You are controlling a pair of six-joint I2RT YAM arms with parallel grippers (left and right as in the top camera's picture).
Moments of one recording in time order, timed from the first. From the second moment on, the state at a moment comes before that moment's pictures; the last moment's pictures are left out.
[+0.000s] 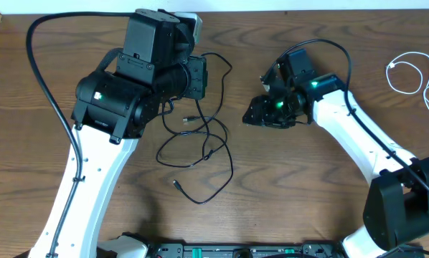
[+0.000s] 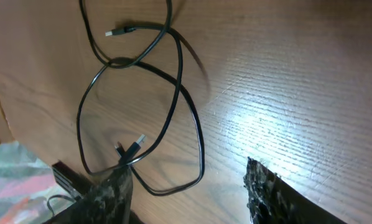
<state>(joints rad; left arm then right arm) -0.41 1.48 1.85 -1.15 0.10 -0.23 0.38 1.75 1.33 -0.82 -0.52 0.44</state>
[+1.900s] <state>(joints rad) -0.41 1.49 1.85 -1.16 0.10 -0.24 0.54 1.75 1.04 -0.22 -0.49 1.19</state>
